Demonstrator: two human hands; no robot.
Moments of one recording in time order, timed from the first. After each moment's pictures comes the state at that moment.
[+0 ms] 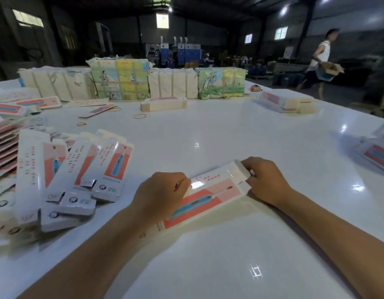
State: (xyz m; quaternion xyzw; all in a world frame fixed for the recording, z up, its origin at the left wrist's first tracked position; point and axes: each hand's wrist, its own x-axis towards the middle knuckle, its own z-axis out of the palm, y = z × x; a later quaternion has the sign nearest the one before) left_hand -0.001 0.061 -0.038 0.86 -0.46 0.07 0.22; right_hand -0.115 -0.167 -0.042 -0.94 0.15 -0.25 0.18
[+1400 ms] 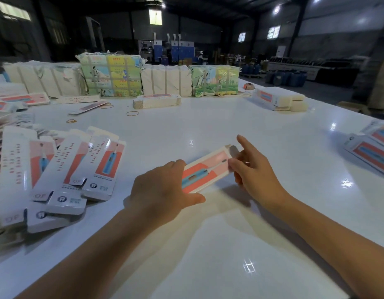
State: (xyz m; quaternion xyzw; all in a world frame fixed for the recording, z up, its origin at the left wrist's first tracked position) left_hand -0.024 0.059 -0.021 0.90 -0.41 0.06 0.17; right_hand -0.121 -0.125 -0.031 -0.77 0.15 -0.31 0.53
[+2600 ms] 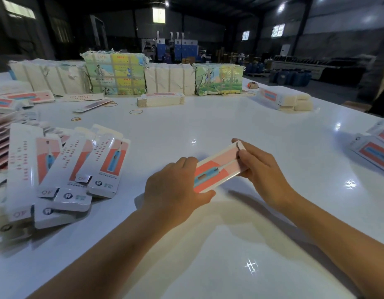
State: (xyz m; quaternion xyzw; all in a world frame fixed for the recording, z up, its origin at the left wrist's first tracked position) left_hand -0.040 0.050 -0.026 0.89 -0.40 0.13 0.19; right_hand -0.125 -0.122 -0.027 -0.75 0.04 -0.31 0.59
